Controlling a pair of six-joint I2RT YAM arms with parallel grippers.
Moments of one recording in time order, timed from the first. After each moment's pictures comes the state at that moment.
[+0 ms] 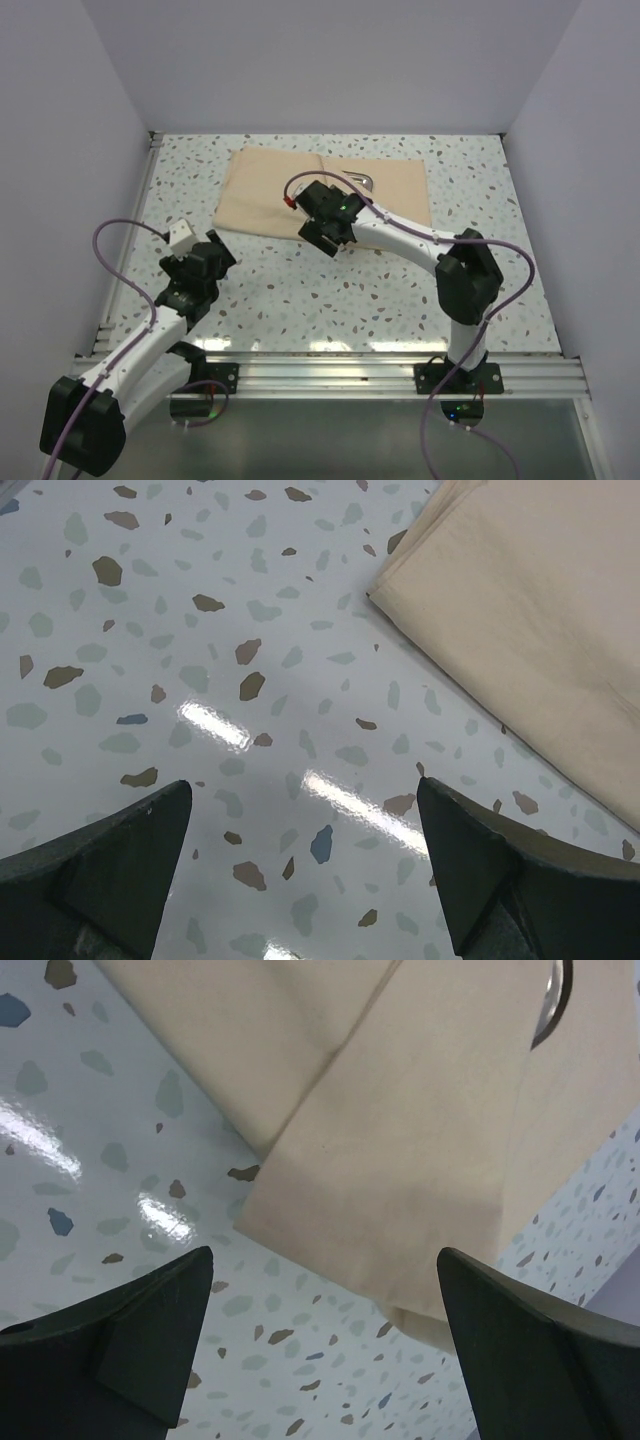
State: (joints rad) left arm -0.34 0.85 0.38 -0.16 -0.66 -0.65; right arm 0.83 1.87 1.54 -0.74 0.47 -0.21
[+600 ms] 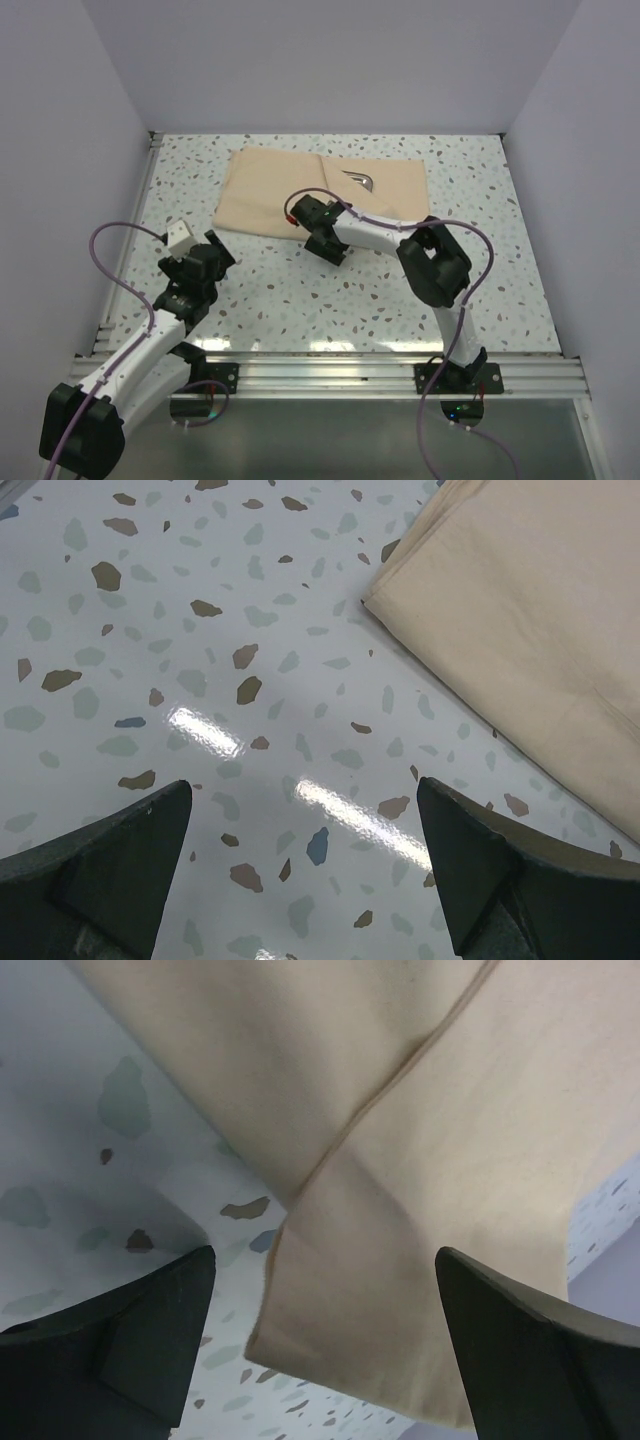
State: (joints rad) left arm -0.34 0.81 0.36 -0.15 -0.66 -0.65; right arm 0.82 2.10 1.55 -0.74 0.53 -0.28
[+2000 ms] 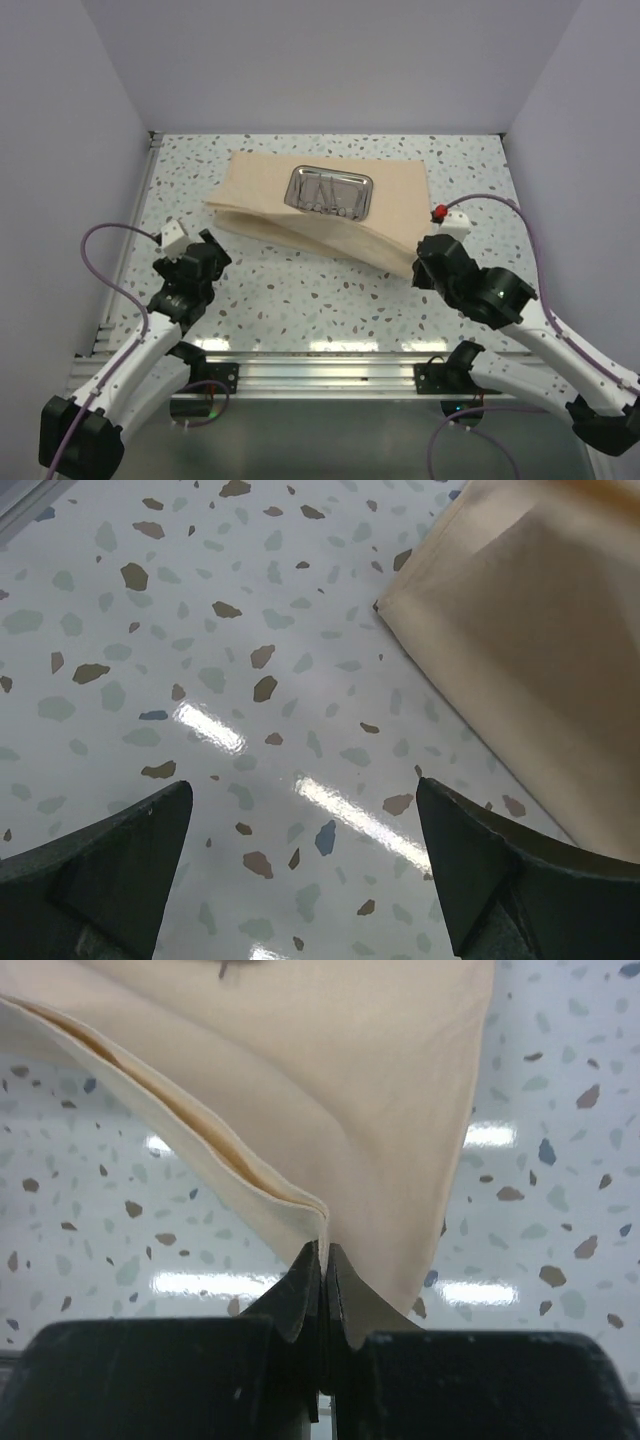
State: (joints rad) left arm -0.34 0.77 0.40 -0.26 -0.68 -0.68; right arm 0.82 0.81 0.99 -0.93 0.57 0.68
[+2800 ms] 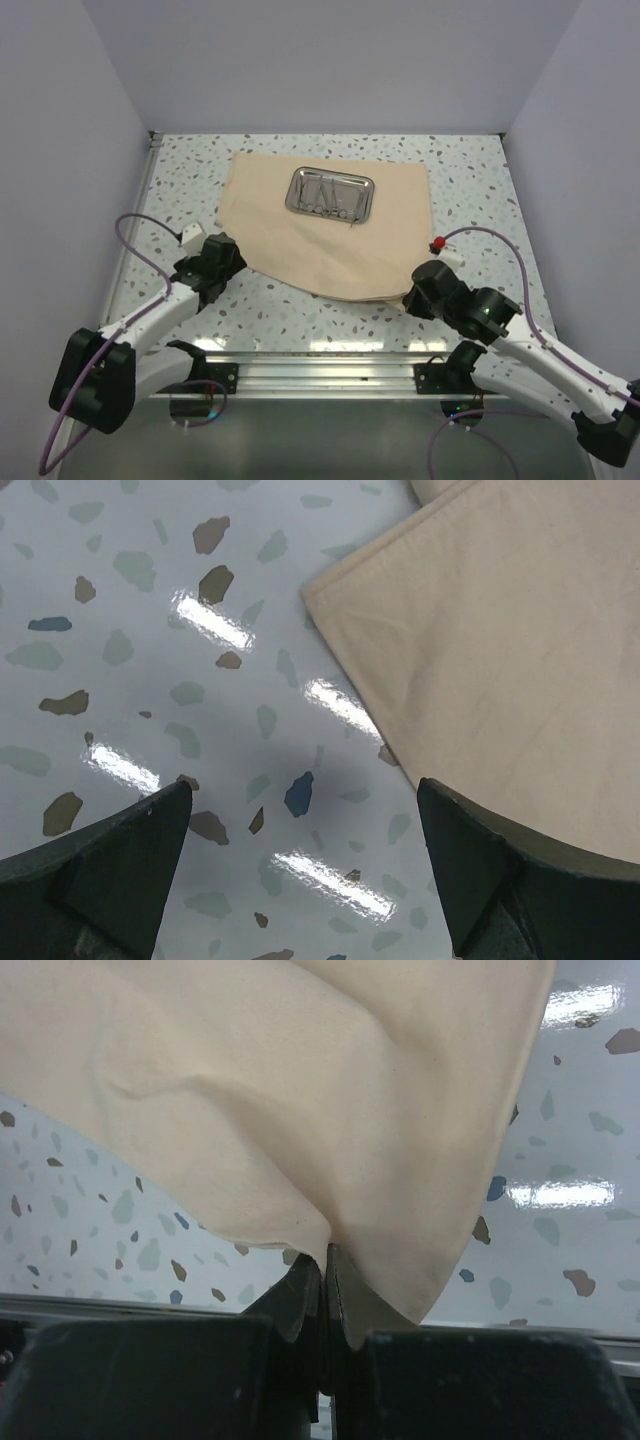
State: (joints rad) left arm -0.35 1.07 0.46 -0.26 -0.54 -0.82; right arm 0.82 0.70 0.67 -0.90 0.34 0.96
